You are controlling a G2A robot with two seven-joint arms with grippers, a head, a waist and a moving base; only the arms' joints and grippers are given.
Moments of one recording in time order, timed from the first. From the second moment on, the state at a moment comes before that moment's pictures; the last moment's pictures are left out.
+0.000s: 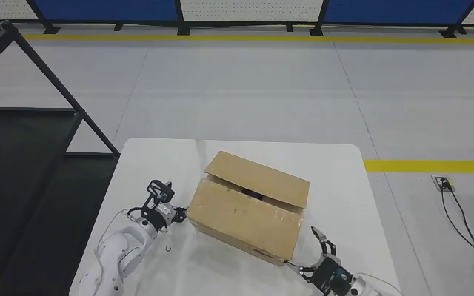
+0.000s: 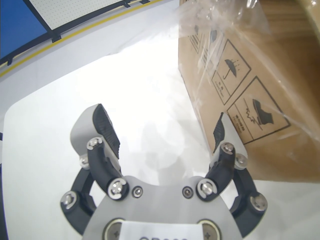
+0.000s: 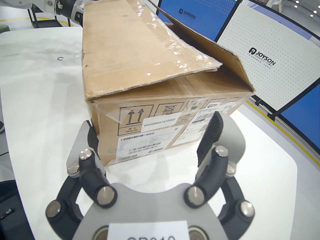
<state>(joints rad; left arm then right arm) 1.08 -1.15 -1.36 -1.35 1.36 -0.47 -0.03 -1.55 -1.22 1.48 -1.71 -1.80 -0.50 -0.45</state>
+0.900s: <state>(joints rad) 1.09 -1.15 -1.31 -1.38 1.39 -0.50 -0.03 -1.51 -1.22 1.46 -1.69 -1.69 -0.33 -0.37</state>
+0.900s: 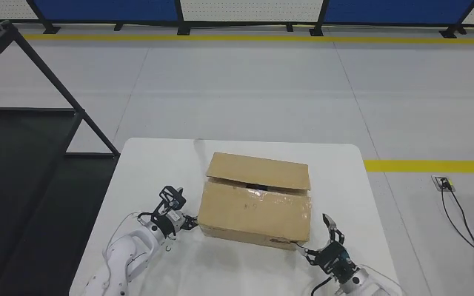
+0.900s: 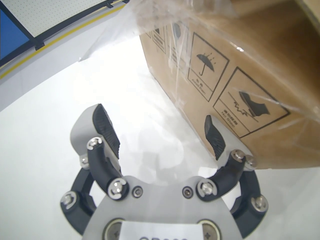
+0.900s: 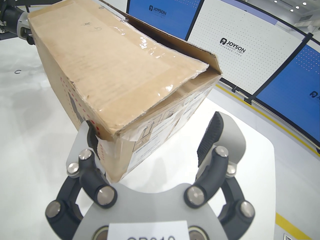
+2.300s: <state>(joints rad) 0.84 -1.19 -1.15 -1.04 1.86 0.08 0.26 -1.71 -1.20 1.59 -1.84 -1.71 -0.20 -0.60</state>
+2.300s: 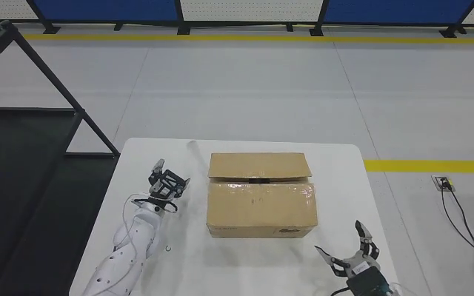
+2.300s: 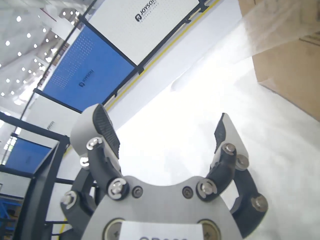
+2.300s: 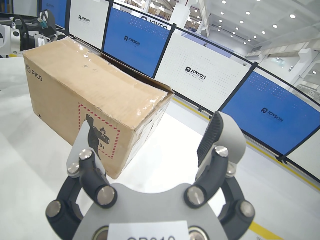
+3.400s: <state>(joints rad) 0.67 -1.26 -0.99 -0.80 2.09 0.27 0.35 -1.85 -1.20 1.59 -1.93 -1.71 -0.06 -0.57</state>
